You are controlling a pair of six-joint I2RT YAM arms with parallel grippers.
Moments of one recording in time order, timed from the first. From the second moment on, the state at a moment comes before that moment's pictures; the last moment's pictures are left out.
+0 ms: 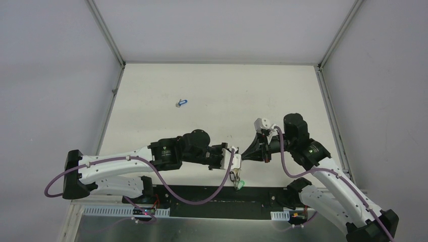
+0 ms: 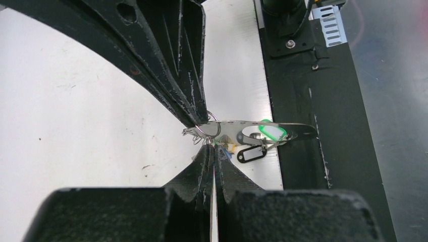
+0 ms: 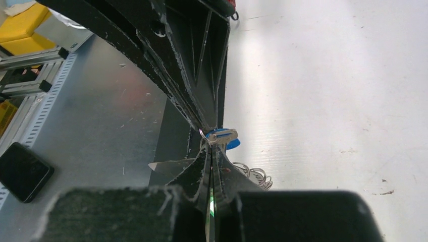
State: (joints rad) left arm -1.30 1.09 0.95 -0.22 0.22 0.47; right arm 0.54 0.77 0.68 -0.39 -1.15 -0.21
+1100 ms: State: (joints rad) left arm -1.30 1.00 0.79 0.05 0.00 0.33; right arm 0.54 0.61 0.45 0.10 -0.82 0.35
